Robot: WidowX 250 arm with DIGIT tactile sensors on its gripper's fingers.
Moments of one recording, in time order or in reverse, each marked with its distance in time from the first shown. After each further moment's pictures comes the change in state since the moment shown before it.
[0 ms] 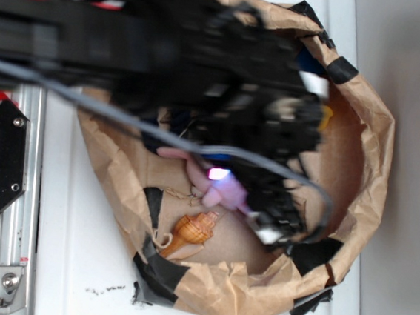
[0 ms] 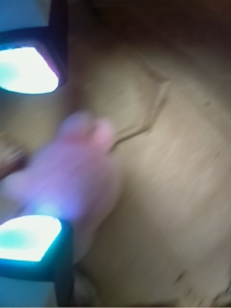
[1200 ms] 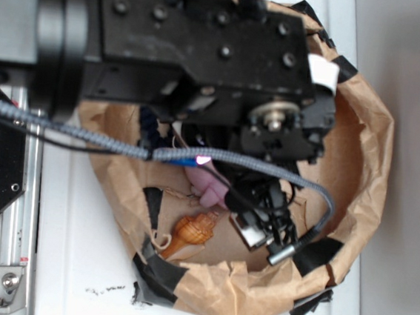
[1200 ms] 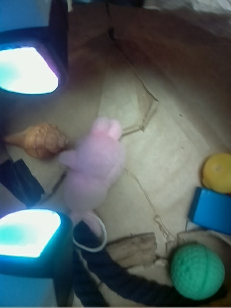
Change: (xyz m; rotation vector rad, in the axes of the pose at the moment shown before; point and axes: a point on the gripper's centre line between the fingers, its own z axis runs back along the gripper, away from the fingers) arm -0.040 -0.001 0.056 0.118 -0.040 -0.099
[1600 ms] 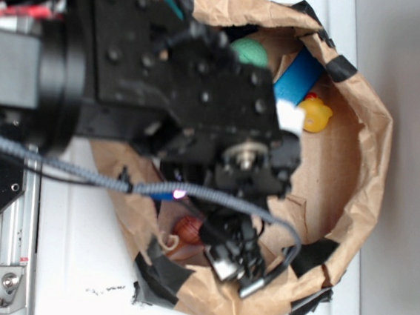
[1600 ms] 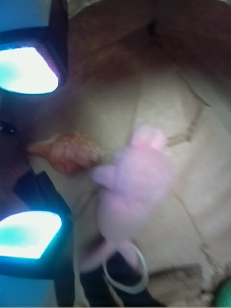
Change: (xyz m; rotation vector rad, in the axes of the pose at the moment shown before) arm -0.029 -0.012 -0.030 -0.033 0.094 -0.047
